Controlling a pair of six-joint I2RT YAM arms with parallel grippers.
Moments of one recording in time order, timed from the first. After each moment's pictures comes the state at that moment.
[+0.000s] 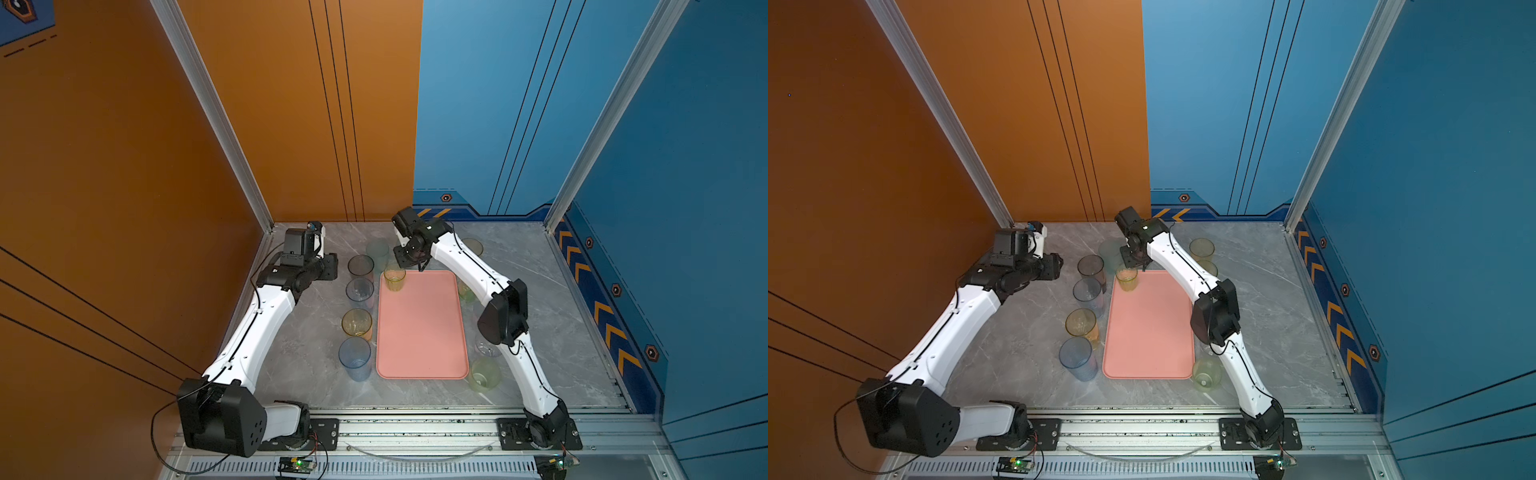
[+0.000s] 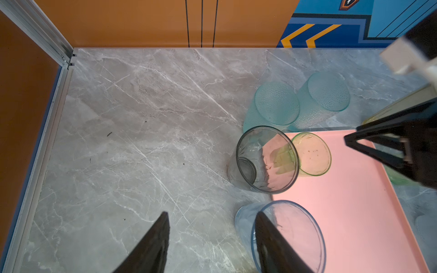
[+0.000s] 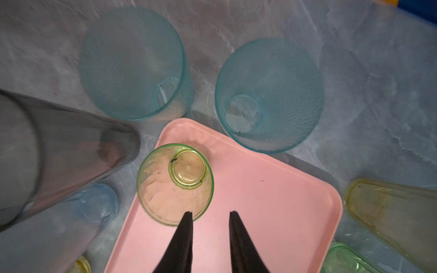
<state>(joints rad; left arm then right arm) -0.14 1.30 1.21 -0.61 0.01 -0.11 0.65 2.30 2.39 -1.14 0.10 0.22</state>
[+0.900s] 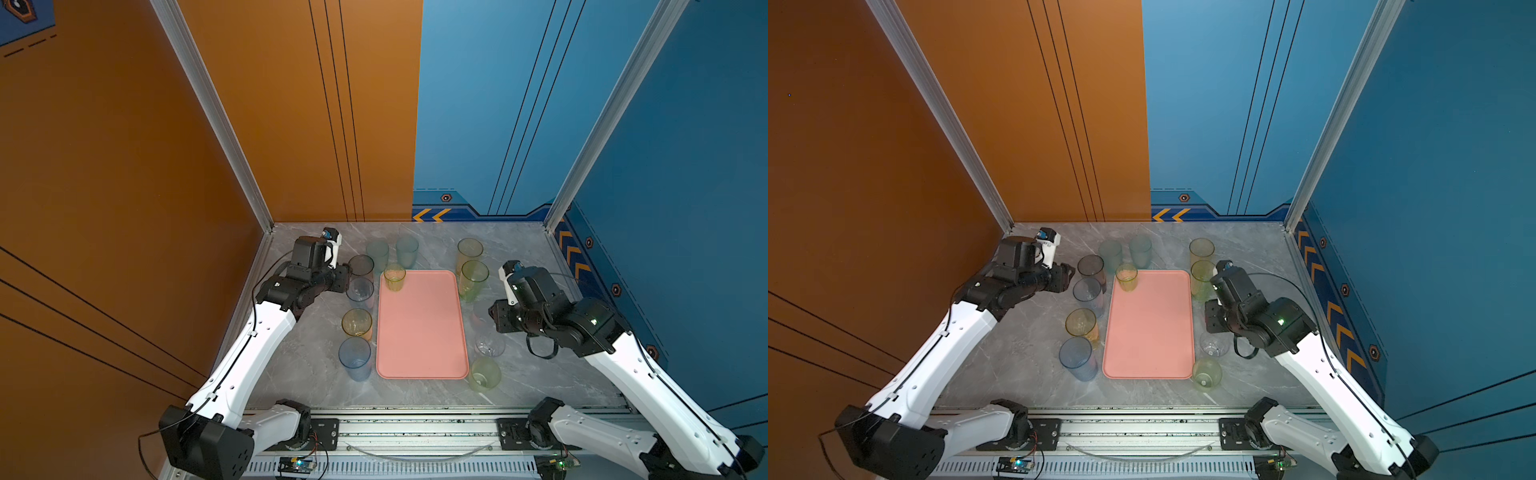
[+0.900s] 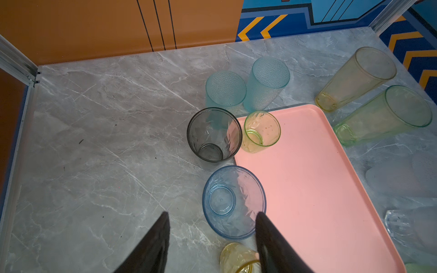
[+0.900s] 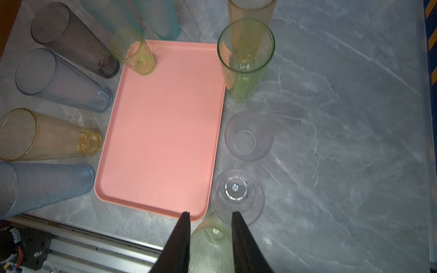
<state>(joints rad) -0.26 1.19 1.18 -0.69 0.04 -0.11 0.63 0.98 1.24 -1.22 0.17 0.48</state>
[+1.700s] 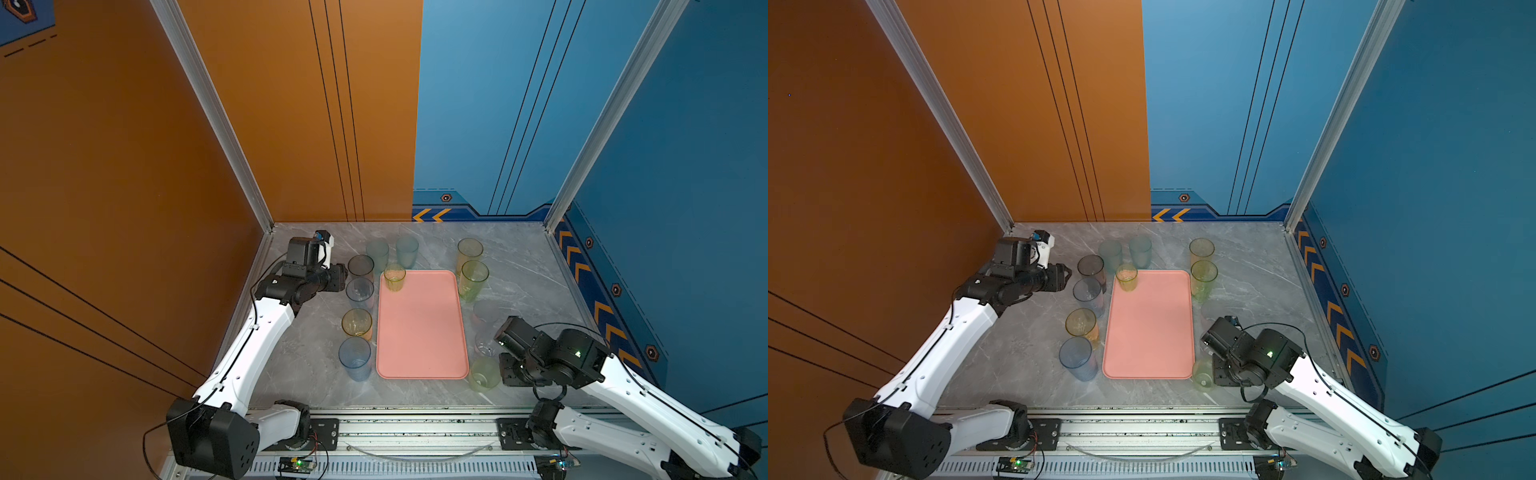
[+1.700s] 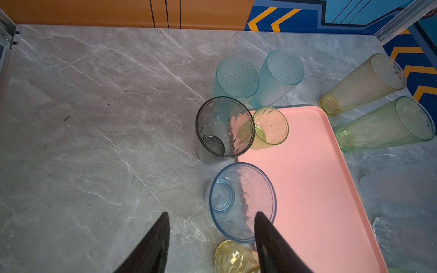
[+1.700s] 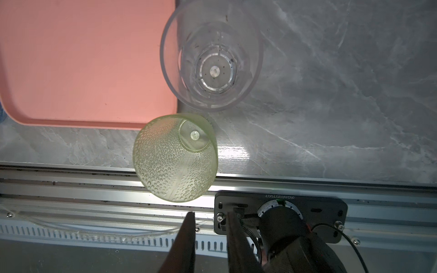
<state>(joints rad) -0.19 1.22 1.15 -0.68 0.10 -0.16 0.86 0.86 0.93 -1.43 0.11 0.86</state>
